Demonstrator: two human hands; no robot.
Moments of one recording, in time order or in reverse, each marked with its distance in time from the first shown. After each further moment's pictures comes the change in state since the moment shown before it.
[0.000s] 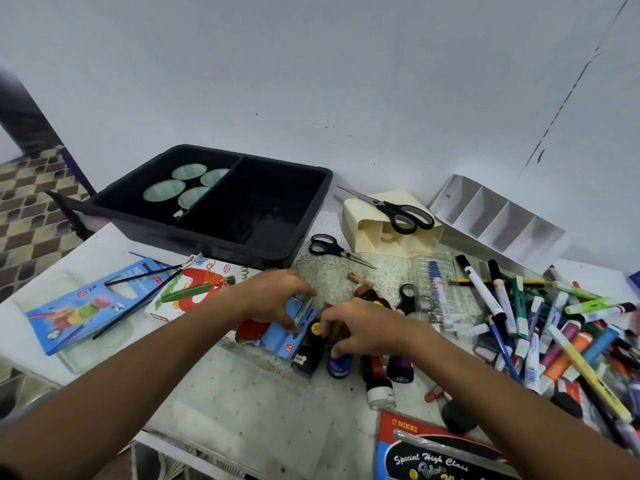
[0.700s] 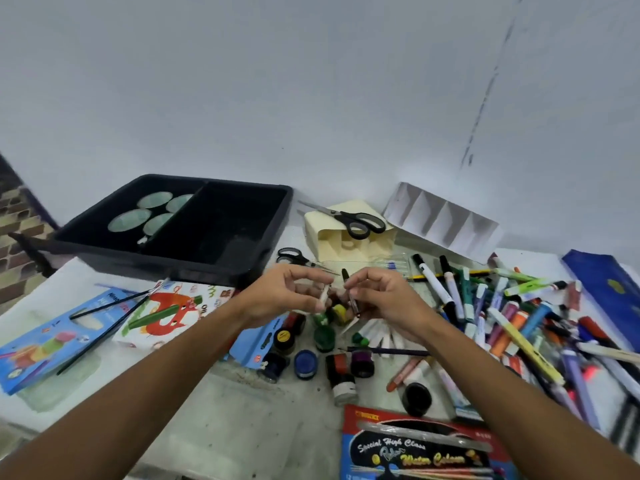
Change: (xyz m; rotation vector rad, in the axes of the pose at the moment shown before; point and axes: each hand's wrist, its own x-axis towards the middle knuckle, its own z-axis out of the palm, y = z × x) left_hand 0.009 0.079 -0.028 -1.377 0.114 0.098; right_hand -0.072 0.034 -0.023 1.091 0.609 0.103
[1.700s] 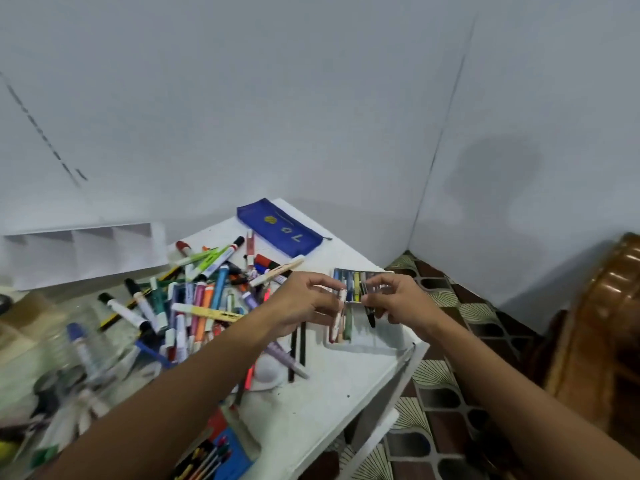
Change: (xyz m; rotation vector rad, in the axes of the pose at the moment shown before) left_hand 0.129 0.005 0.424 0.119 -0.646 -0.201; right_hand -0.361 0.020 -0.216 -0.188 1.052 0.272
